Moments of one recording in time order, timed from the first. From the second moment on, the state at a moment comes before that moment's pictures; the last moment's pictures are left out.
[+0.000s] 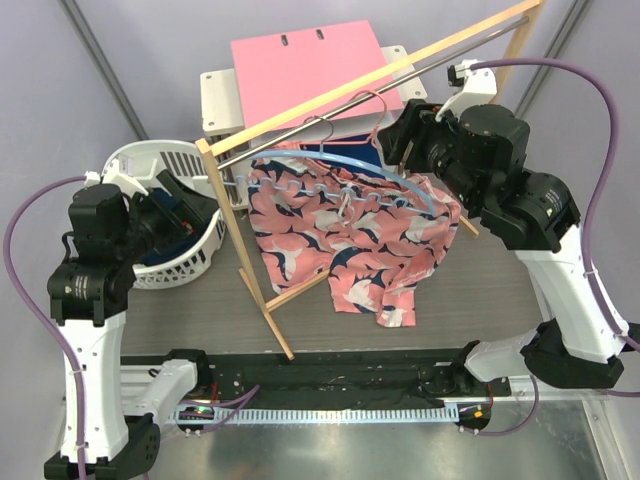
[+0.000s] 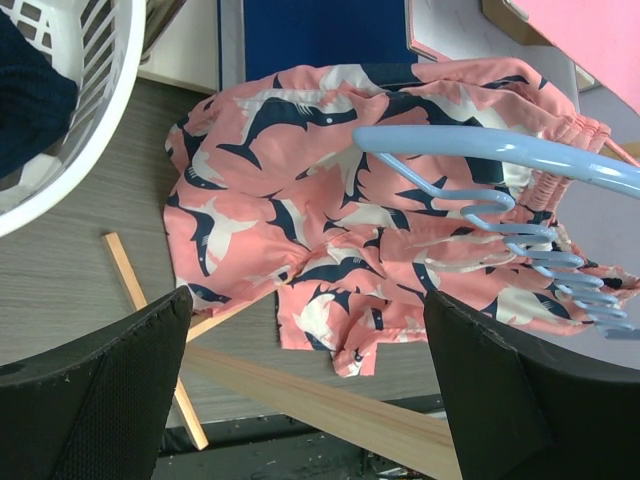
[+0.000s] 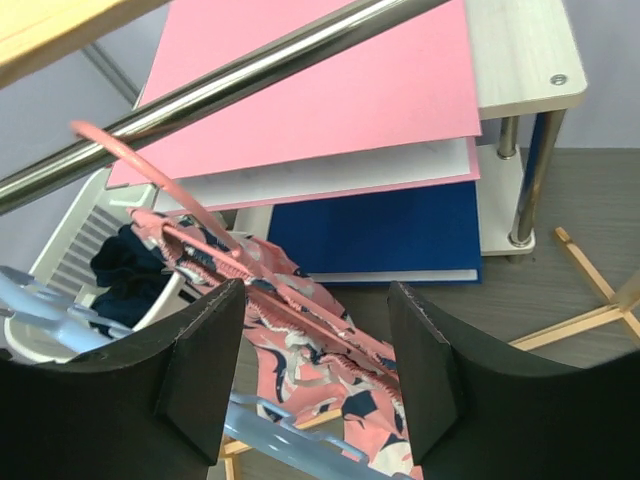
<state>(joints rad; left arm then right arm) -0.03 0.90 1.50 -1.03 0.24 -0.68 0.79 1.34 2.05 -0.86 0.45 0.37</state>
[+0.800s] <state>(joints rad) -0.03 0.90 1.47 -1.05 0.31 -0.73 0.67 1.28 1.77 -0.54 0.11 0.37</state>
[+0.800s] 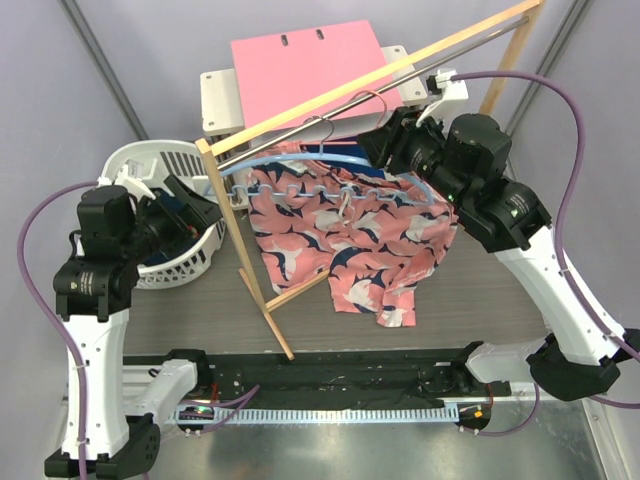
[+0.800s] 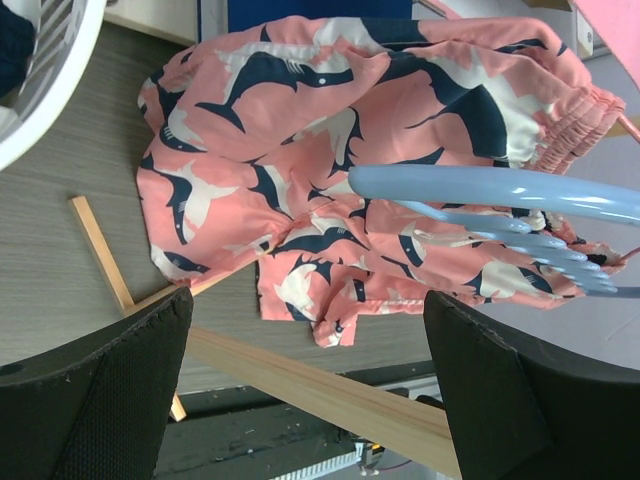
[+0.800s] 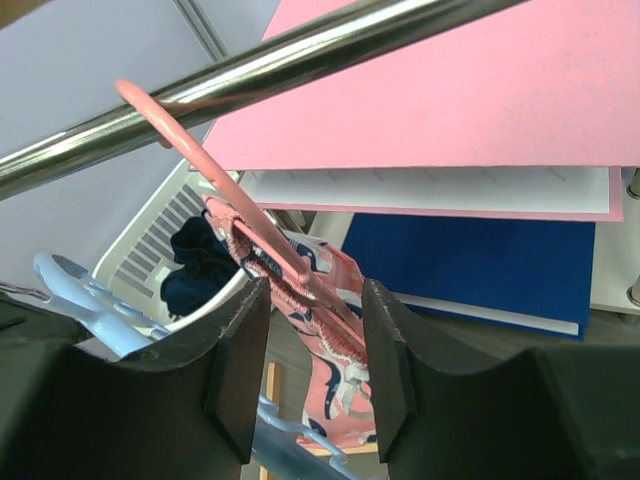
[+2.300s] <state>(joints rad) -0.03 0.75 1.25 -1.04 0.31 -0.89 0.67 1.22 1.53 -0.14 0.19 0.38</state>
